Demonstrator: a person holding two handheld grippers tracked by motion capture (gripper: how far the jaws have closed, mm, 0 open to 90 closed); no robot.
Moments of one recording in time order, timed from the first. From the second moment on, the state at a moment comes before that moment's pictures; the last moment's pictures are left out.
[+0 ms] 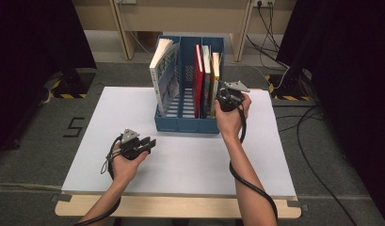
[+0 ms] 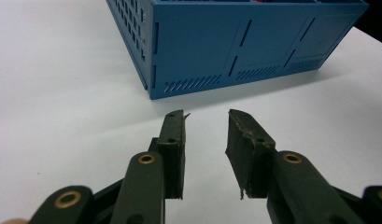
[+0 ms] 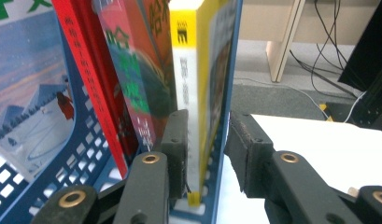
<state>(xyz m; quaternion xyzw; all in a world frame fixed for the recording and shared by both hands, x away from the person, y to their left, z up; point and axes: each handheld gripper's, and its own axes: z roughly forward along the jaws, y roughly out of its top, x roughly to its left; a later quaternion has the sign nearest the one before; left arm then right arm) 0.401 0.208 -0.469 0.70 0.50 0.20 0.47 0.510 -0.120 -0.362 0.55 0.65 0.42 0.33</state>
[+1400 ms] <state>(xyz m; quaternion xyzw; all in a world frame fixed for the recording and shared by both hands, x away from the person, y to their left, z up) 0.397 0.210 -0.469 0.70 0.50 0.20 0.47 0.444 -0.158 -0.389 0.56 0.65 0.43 0.28</state>
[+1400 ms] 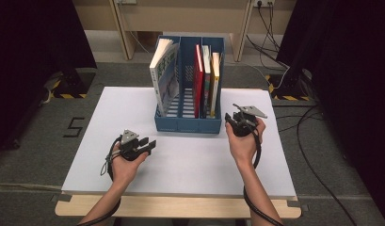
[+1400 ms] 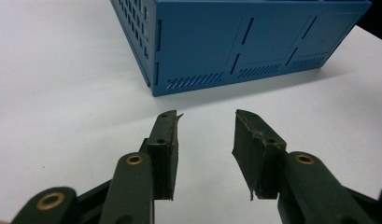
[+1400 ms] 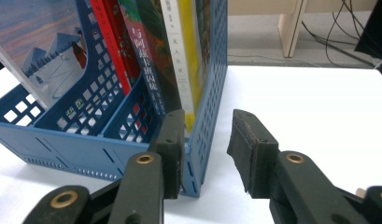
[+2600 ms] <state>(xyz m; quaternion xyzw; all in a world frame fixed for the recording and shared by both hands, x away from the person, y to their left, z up) 0.375 0.253 -0.491 0.68 0.53 0.20 0.46 0.389 -0.210 -0.461 0.59 0.64 0.41 0.26</state>
